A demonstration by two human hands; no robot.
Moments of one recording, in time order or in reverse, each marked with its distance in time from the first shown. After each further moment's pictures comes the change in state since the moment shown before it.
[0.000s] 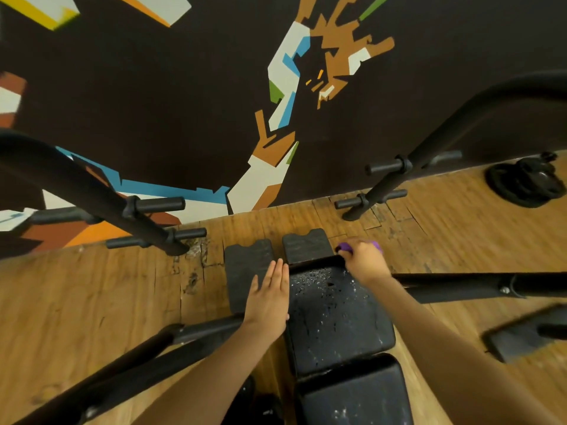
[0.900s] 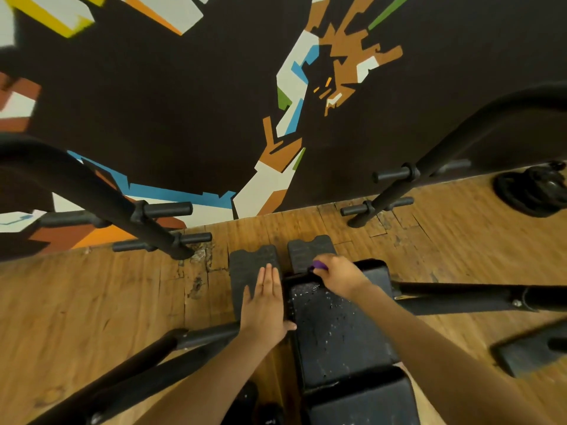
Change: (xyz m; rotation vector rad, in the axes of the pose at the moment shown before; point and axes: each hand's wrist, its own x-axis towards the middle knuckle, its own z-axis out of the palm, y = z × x) left_hand -0.003 -0.018 -0.001 -0.133 0.010 -0.124; right_hand 0.003 -0.048 0.017 0.101 -0.197 -0.187
